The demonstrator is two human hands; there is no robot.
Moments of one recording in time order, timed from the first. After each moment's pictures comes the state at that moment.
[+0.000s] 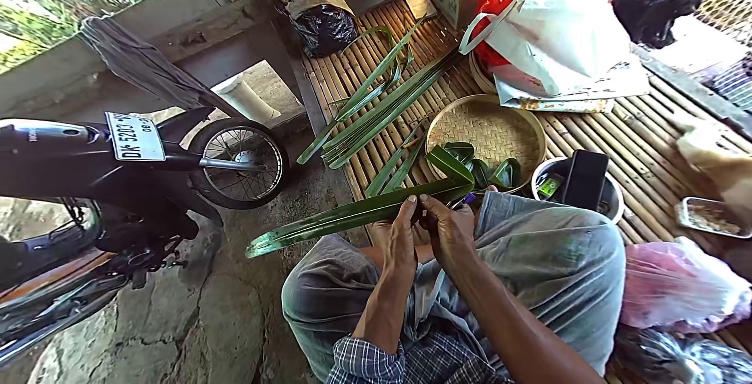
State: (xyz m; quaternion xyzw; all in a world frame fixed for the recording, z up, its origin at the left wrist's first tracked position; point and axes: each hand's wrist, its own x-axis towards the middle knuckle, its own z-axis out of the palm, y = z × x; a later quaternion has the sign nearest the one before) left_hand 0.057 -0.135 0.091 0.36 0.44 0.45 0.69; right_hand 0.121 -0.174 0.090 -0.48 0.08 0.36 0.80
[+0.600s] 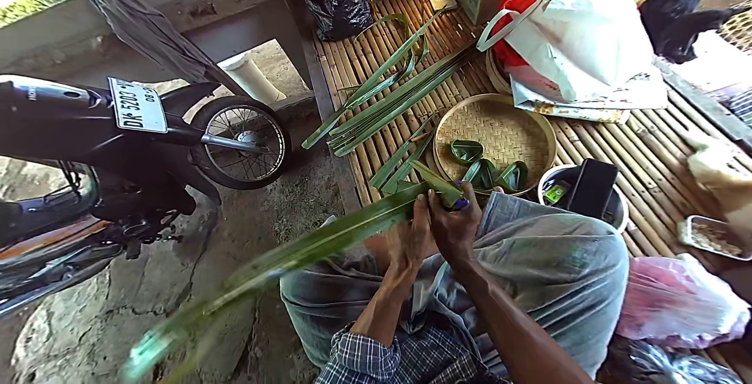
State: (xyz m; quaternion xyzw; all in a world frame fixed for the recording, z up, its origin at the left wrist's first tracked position) left_hand 0.046 -0.145 0.088 0.67 0.49 0.36 0.42; right_hand 0.122 -0.177 0.060 -0.73 -0.27 0.01 0.63
